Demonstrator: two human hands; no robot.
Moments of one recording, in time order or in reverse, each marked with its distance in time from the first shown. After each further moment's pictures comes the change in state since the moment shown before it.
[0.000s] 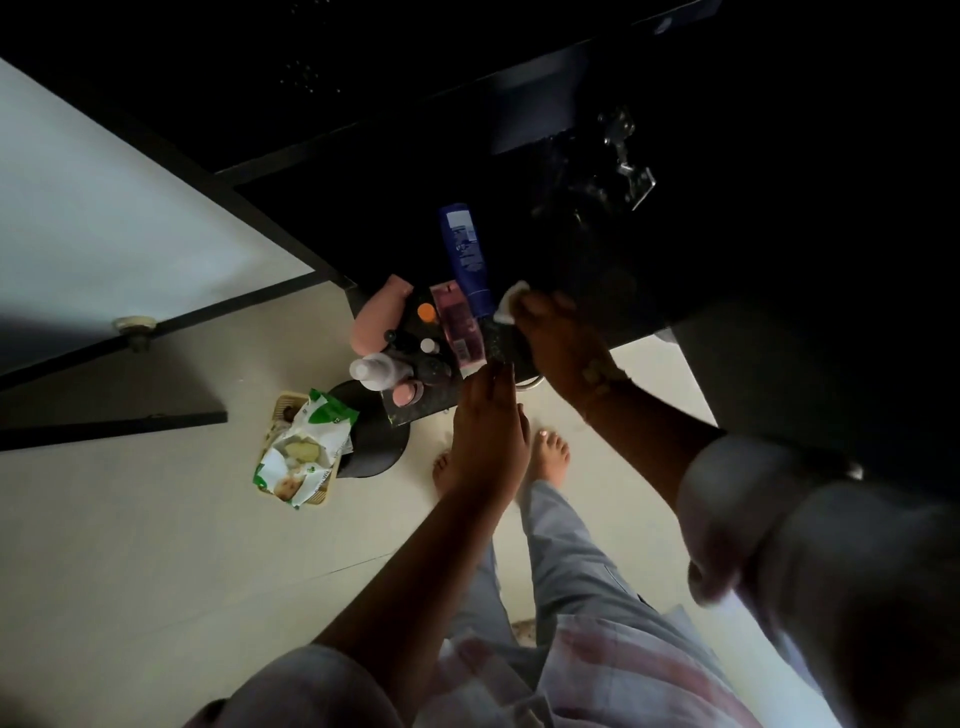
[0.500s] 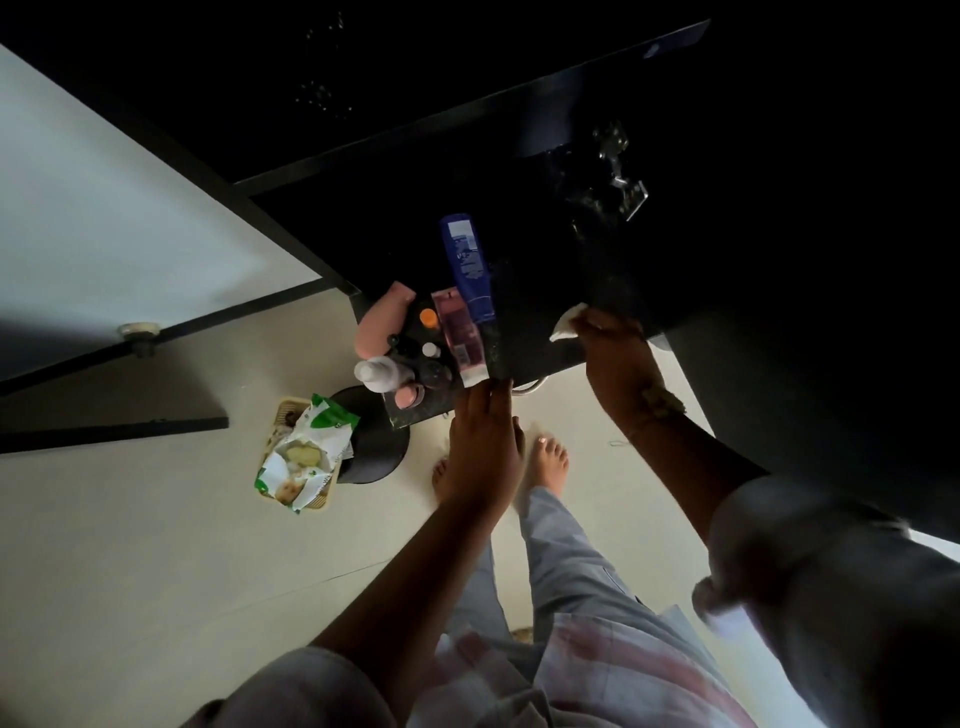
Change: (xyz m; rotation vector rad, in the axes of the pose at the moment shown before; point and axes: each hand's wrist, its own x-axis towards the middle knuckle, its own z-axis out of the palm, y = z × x) left_hand -0.013 -0.005 0.003 0.036 0.007 0.022; right_hand -0.041 0.046 0.006 0.204 0.277 0.185
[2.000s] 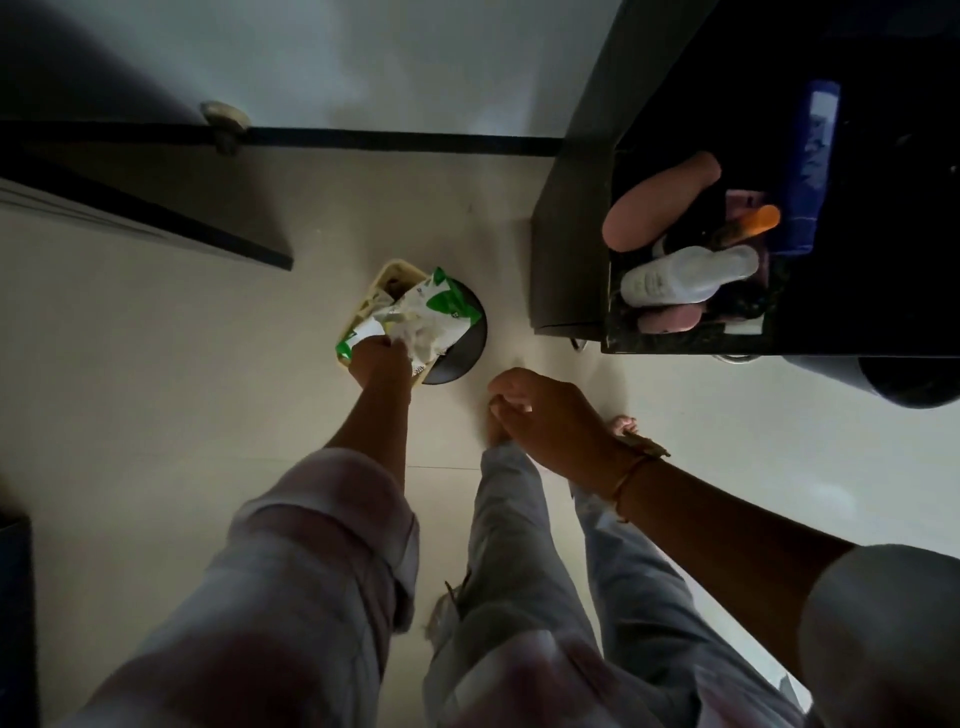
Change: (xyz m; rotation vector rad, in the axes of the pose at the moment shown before) left_hand -0.038 -0.362 0.011 -0.572 0.262 -1.289; right_hand -0.086 -0.241 0.163 0.389 -0.802 0.012
